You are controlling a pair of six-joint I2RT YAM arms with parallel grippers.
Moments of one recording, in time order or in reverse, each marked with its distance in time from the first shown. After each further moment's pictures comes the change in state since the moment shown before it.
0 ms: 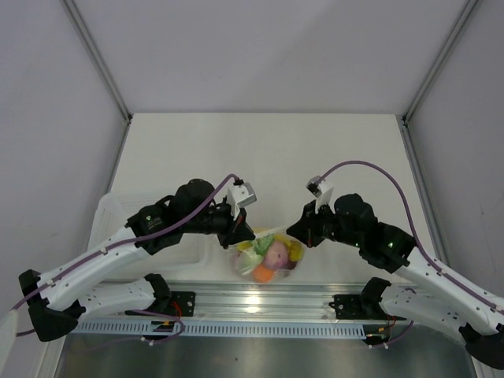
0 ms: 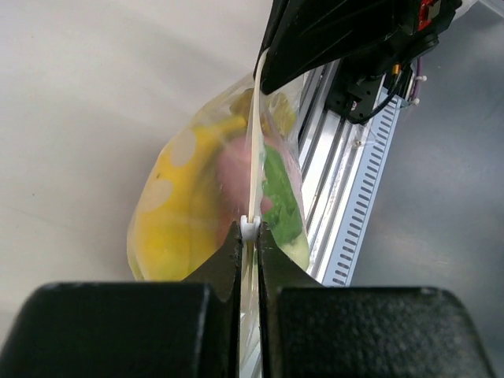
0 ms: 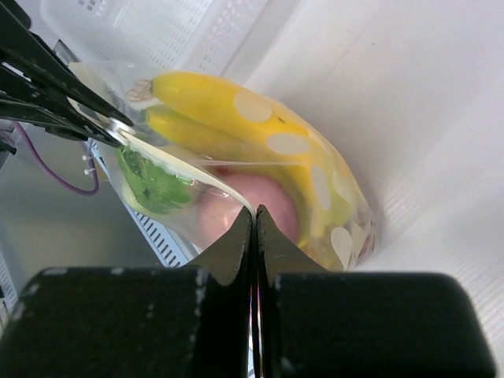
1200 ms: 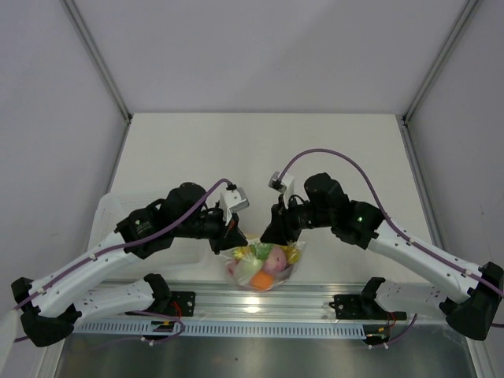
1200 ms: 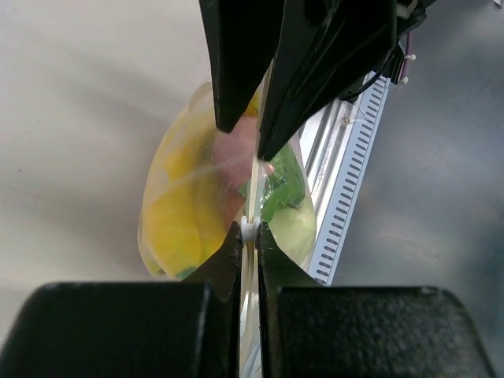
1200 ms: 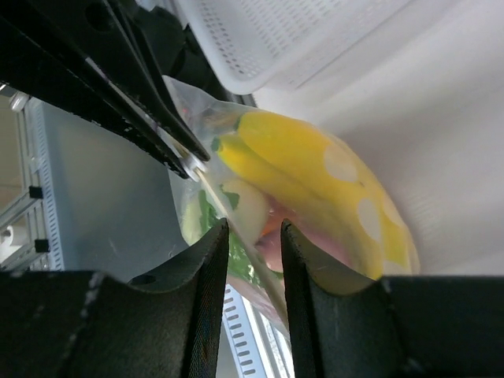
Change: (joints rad) left arm 0.003 -0.072 0.000 -0.101 0.016 0.002; right arm 0.019 0.281 0.192 0.018 -0.333 -0.164
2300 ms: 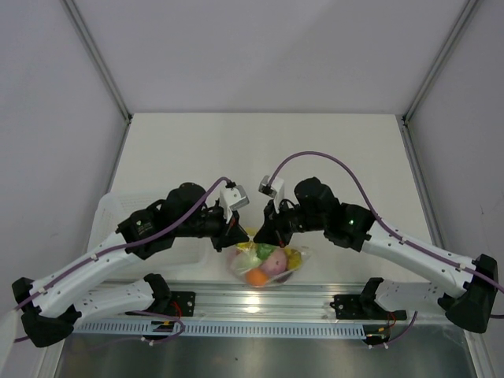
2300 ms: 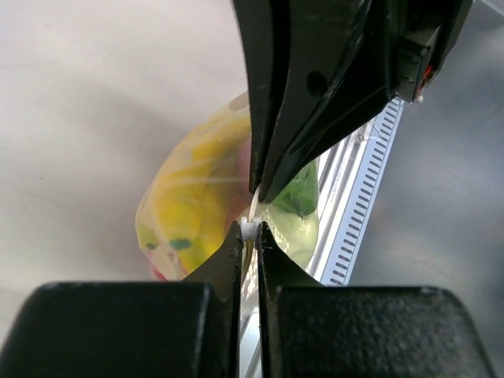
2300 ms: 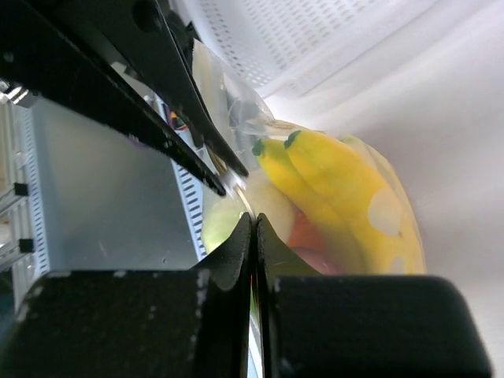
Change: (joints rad) left arm 0.001 -0.002 -0.018 0.045 -0.029 -0.006; right arm 0.083 0.063 0.012 0.070 0.040 -0.004
